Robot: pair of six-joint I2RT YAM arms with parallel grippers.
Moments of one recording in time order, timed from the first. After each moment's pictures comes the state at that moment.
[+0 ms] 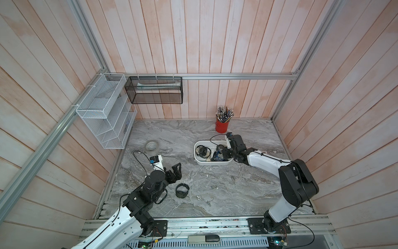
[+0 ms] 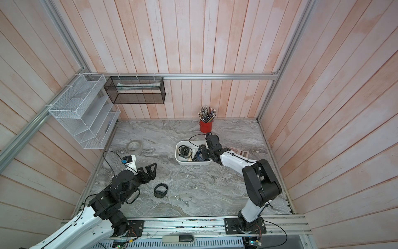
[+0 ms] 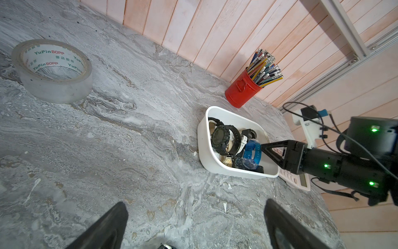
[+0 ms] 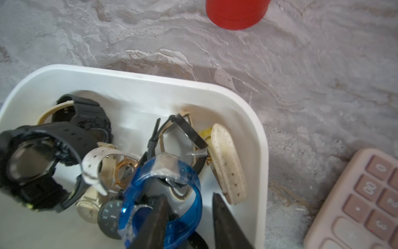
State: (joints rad) left arm -0.70 0.59 0.48 -0.31 -0.34 -0.73; right arm 0.48 1.64 1.00 -0.16 0.05 0.27
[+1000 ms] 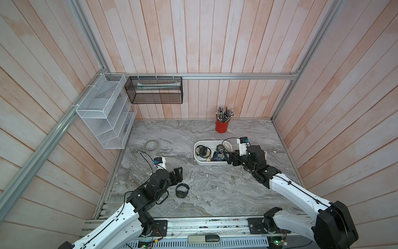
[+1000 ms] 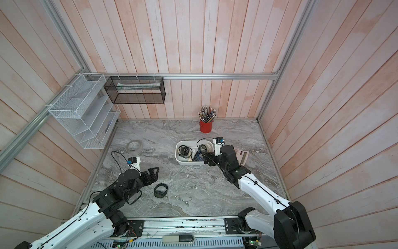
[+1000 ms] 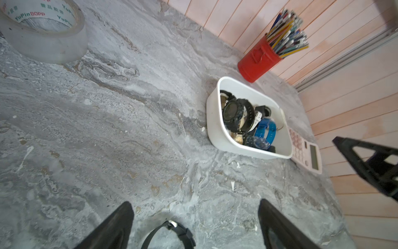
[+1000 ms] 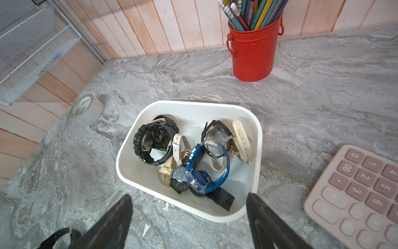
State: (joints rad) left arm -0.70 0.69 0.48 -0.41 -0.26 -0.81; right arm 0.48 1.14 0.65 0.03 -0.08 0.34
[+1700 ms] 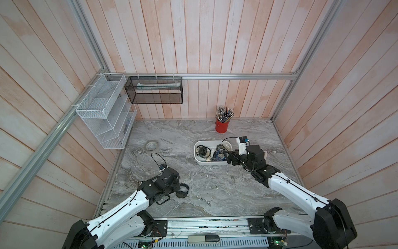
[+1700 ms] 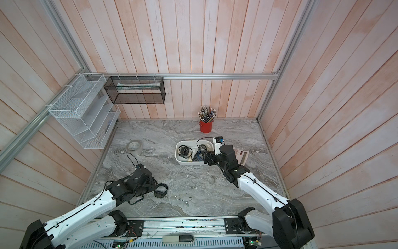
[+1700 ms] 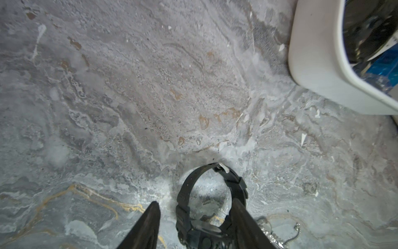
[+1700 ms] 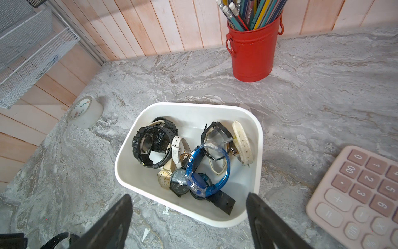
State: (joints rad) left arm -0.70 0.94 0.54 -0.65 -0.14 -0.93; right arm 0.48 1.16 0.65 0.04 -0.08 0.35
